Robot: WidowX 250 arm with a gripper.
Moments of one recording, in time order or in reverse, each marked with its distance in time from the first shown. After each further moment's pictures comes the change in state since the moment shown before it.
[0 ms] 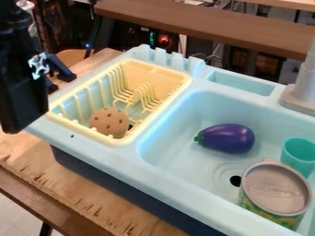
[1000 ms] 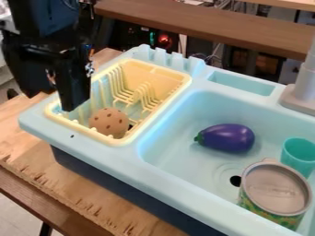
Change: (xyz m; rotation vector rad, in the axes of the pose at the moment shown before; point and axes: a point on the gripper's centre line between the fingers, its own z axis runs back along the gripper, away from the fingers) arm 0.075 0.041 -0.048 0.003 -0.004 -0.023
